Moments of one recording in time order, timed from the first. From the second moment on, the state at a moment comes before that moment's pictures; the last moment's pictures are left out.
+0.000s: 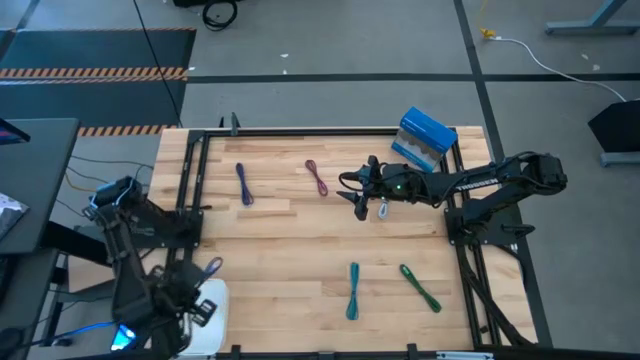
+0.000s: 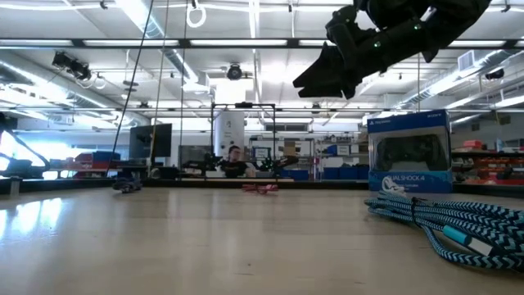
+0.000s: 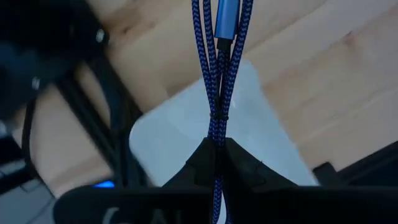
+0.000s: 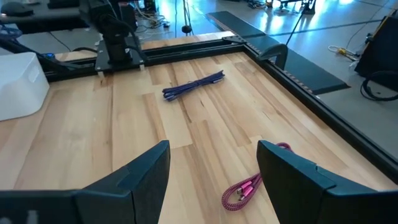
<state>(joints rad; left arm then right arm) -1.16 1.58 1.43 -1.55 -0.16 -2.17 -0.10 1.33 0.65 0.35 0.19 0.09</state>
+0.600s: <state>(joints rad) -1.20 1.72 1.43 -1.42 -0.02 -2.21 -0.09 1.33 0.65 0.35 0.19 0.08</state>
